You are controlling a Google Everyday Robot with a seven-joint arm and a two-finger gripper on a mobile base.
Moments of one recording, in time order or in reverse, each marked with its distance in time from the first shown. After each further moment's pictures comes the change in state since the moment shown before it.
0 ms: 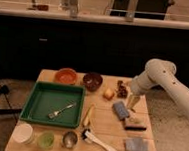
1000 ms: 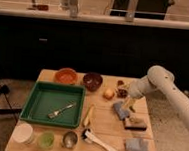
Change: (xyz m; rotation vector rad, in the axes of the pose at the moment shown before) arm -0.005 -0.004 0.043 0.017 -0.241 0.133
